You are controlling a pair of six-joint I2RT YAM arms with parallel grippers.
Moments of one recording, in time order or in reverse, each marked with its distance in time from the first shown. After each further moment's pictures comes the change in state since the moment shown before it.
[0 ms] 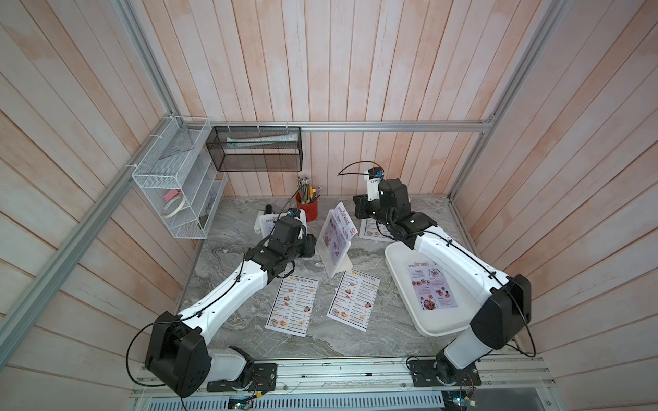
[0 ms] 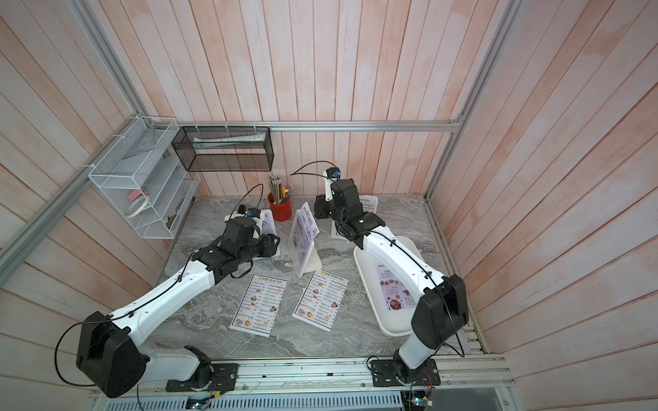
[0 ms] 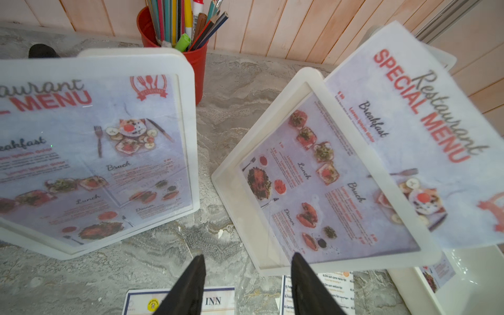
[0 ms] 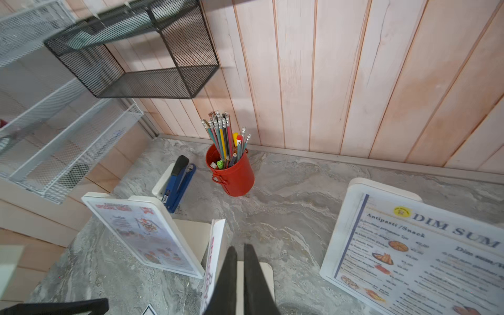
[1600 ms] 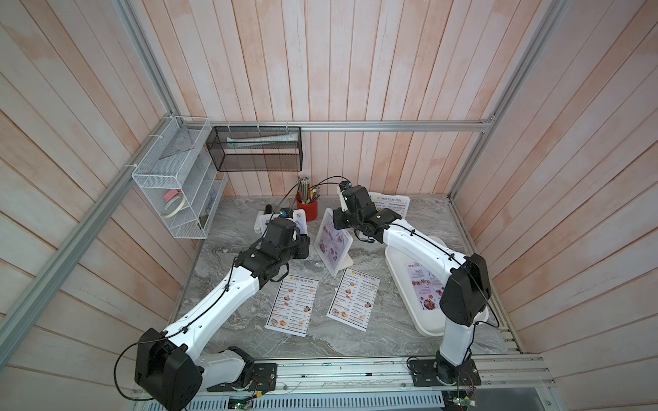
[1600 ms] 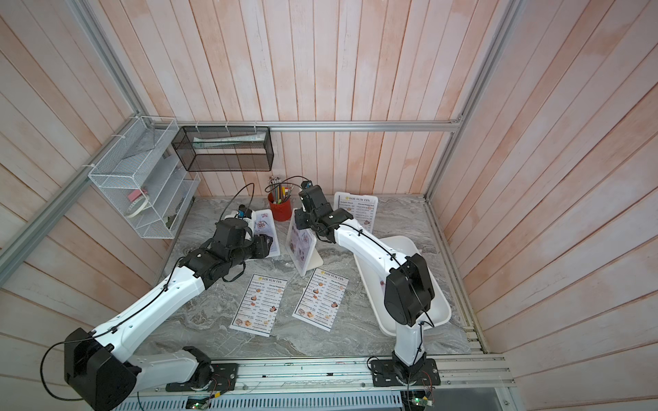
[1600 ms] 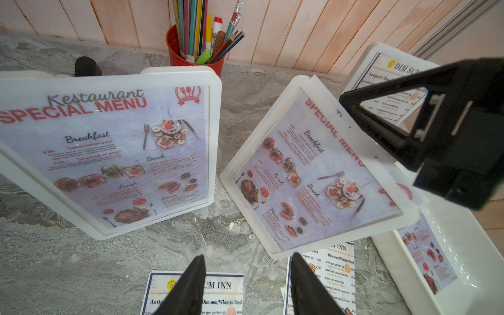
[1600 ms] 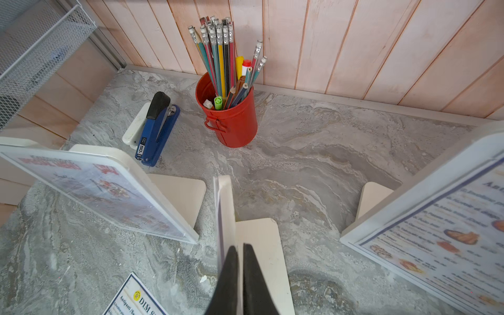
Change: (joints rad) left arm 0.005 -0.092 0.000 -0.073 -0.040 0.002; right arm 0.110 0.216 0.161 -0.177 0.078 0.014
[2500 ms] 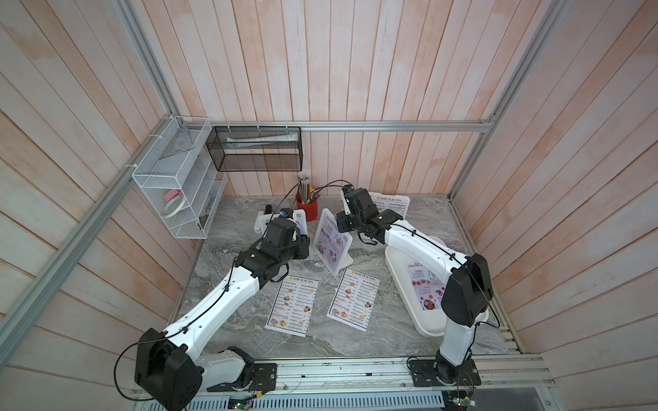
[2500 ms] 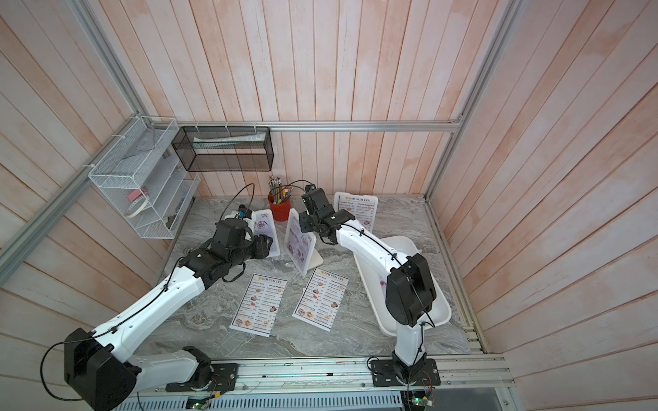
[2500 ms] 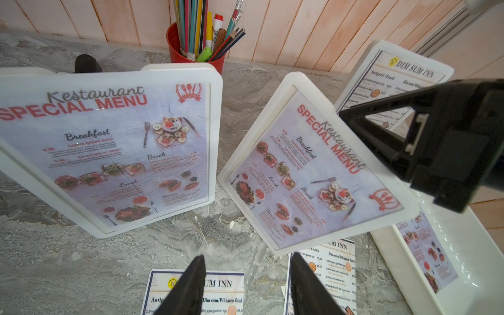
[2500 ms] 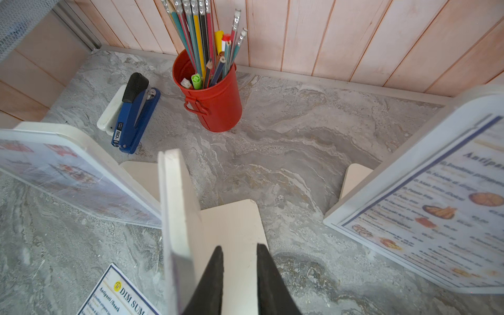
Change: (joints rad) left arm 0.000 0.000 0.000 -0.006 0.000 0.000; right arm -0.017 -0.011 -0.041 -0.040 0.015 -0.004
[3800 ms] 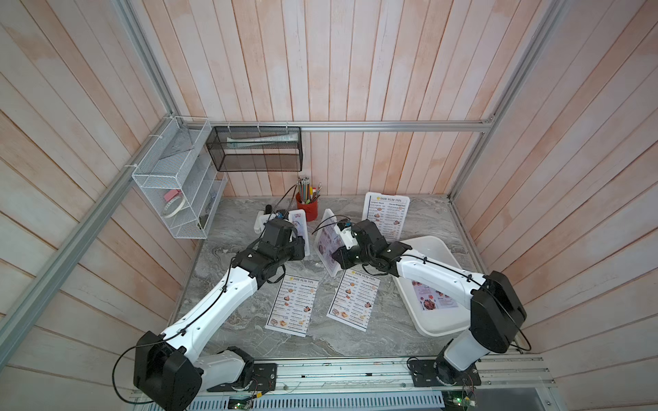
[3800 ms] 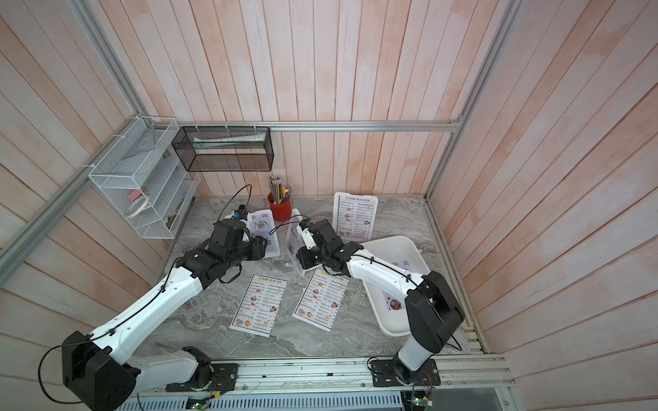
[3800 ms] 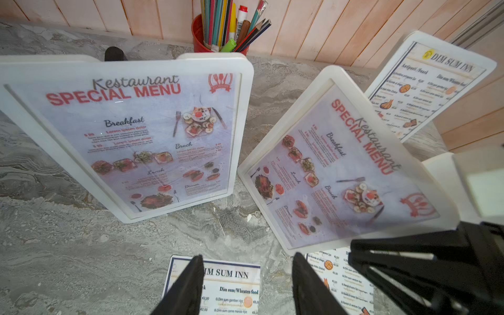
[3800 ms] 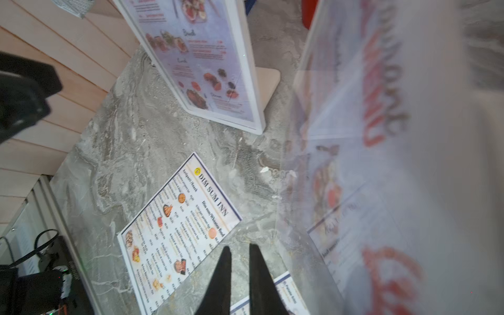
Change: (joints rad) left arm 0.023 -0.012 0.000 -0.061 -0.038 0.003; right arm 0.051 -0.250 -0.500 0.238 -0.336 0.002
